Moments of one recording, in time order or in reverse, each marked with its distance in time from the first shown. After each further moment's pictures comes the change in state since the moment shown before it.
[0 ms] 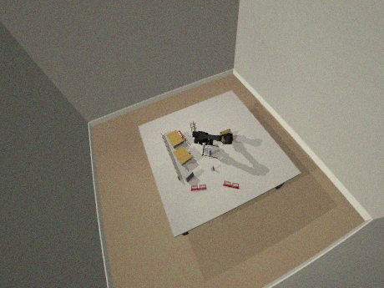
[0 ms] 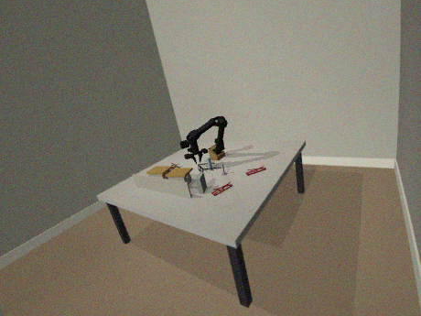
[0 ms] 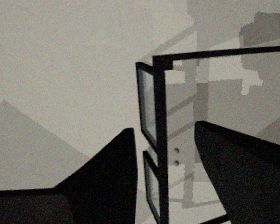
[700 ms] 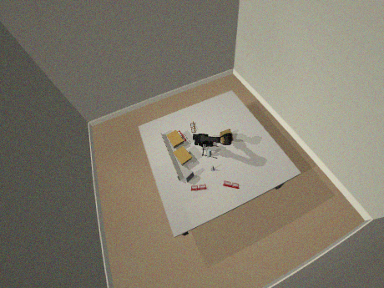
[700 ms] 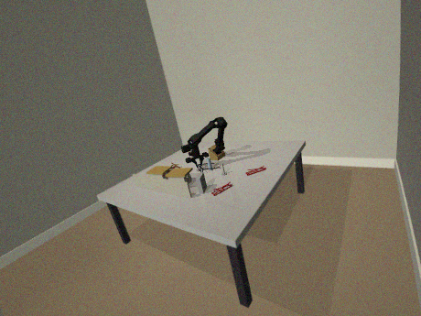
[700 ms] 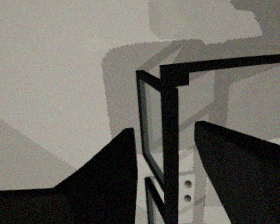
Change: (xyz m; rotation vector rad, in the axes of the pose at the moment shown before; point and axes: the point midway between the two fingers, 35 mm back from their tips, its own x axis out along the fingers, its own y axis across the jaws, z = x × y) arm 0.034 -0.001 -0.001 -0.001 0.002 -0.001
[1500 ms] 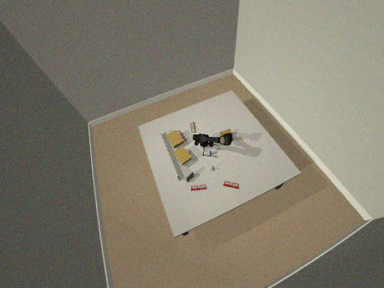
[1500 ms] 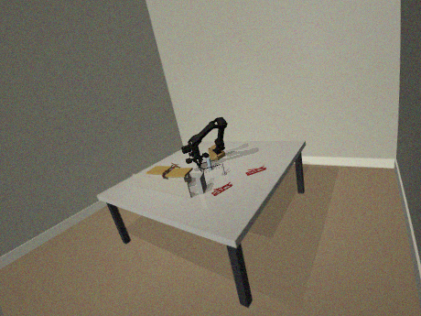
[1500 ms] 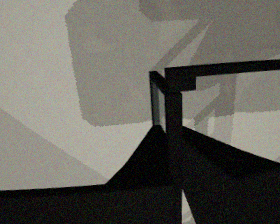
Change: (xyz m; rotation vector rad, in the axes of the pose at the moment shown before) arm 0.005 -0.001 0.000 0.002 0.000 -0.004
